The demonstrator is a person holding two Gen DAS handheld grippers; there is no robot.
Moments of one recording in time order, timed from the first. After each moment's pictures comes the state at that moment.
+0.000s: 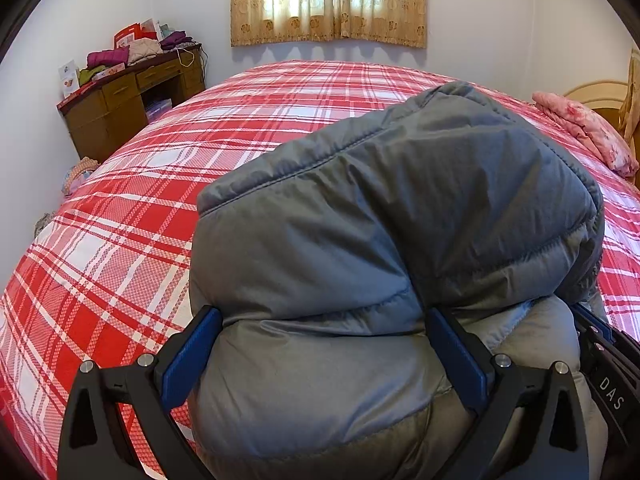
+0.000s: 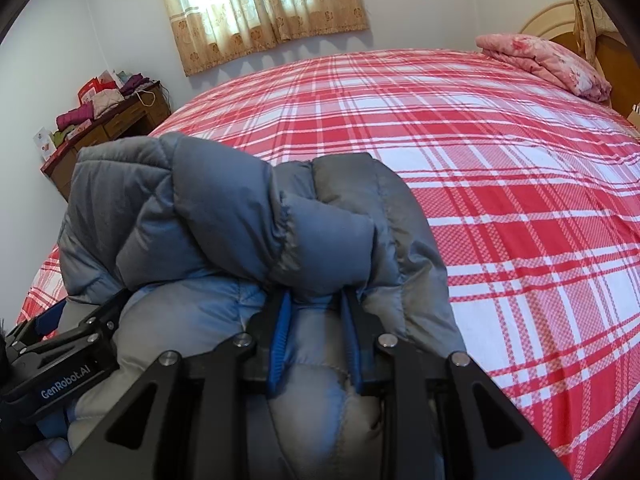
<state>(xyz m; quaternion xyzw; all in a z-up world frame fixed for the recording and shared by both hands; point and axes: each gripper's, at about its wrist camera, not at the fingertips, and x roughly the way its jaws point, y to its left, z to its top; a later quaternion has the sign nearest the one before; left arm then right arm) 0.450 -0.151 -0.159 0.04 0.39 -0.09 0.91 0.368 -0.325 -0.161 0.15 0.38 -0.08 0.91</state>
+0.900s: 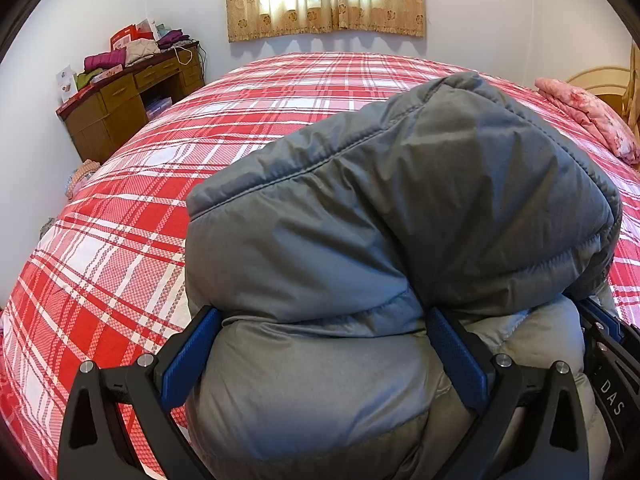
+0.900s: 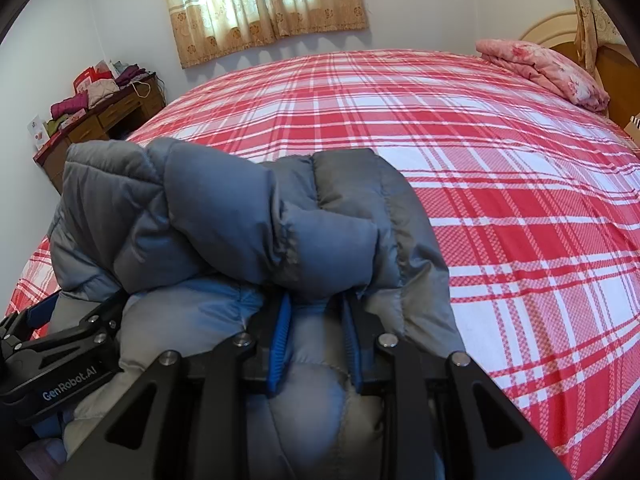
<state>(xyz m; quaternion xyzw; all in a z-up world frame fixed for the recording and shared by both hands) 0.455 -0.157 -0.165 0.06 0.40 -0.09 0.91 0.373 -0.322 -0.162 0.13 0.39 -0.10 0.91</state>
